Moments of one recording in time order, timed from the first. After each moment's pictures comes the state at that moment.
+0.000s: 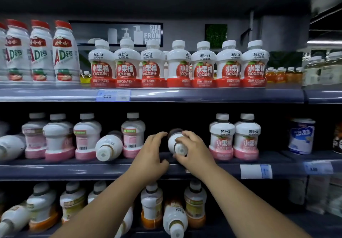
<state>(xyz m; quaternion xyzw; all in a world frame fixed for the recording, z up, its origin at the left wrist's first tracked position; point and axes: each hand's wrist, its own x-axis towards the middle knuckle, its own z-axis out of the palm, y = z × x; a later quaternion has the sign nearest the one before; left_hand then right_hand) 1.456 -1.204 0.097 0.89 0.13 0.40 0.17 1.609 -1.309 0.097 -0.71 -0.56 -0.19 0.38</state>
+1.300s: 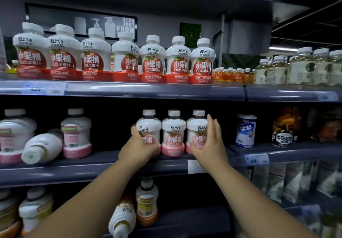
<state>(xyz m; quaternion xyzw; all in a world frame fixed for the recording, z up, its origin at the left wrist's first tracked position) 1.574 -1.262 0.106 0.83 0.30 0.36 0.30 1.727 -1.445 0.095 -0.77 -0.39 -0.21 0.46</state>
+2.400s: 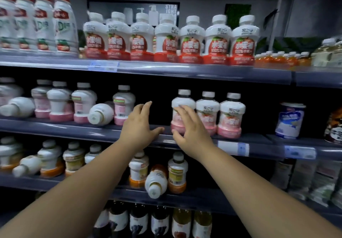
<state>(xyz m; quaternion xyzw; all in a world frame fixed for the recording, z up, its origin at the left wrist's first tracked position) 1.473 -1.255 0.097 0.85 0.31 0.44 0.03 1.629 -1.380 0.092 -0.64 -0.63 -0.19 0.39</state>
